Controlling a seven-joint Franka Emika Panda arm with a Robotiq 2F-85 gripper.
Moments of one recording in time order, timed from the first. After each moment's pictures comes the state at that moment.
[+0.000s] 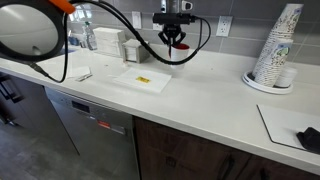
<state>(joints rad) -0.30 1.04 0.00 -0.46 0.02 1.66 -0.48</state>
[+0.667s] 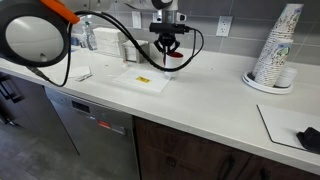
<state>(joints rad) -0.27 1.09 0.00 -0.46 0.01 1.63 -0.50</state>
